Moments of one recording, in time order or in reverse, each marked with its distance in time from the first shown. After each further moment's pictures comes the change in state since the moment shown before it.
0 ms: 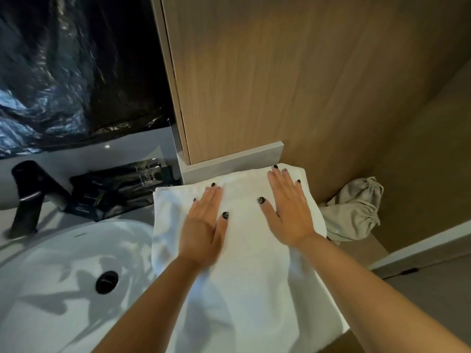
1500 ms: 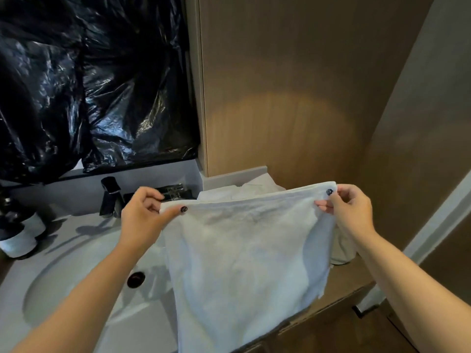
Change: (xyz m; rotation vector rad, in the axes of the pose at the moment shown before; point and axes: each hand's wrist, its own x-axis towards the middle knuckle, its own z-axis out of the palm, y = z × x) left_hand -0.134 0.065 -0.202 -0.300 0.428 -0.239; right_hand -0.173 -0.001 -0.160 0.888 0.545 0.361
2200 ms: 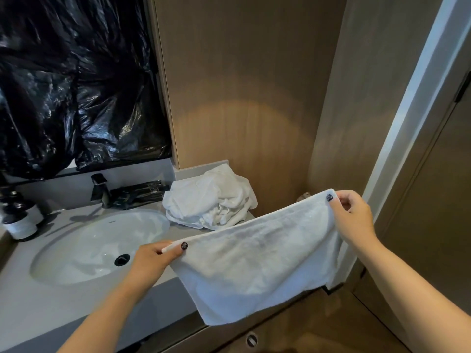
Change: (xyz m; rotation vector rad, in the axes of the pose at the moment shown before) left_hand -0.221 0.050 0.008 -0.228 -0.363 -0.223; right_hand -0.131 -0.017 -0.194 -0.189 0.092 -0.119
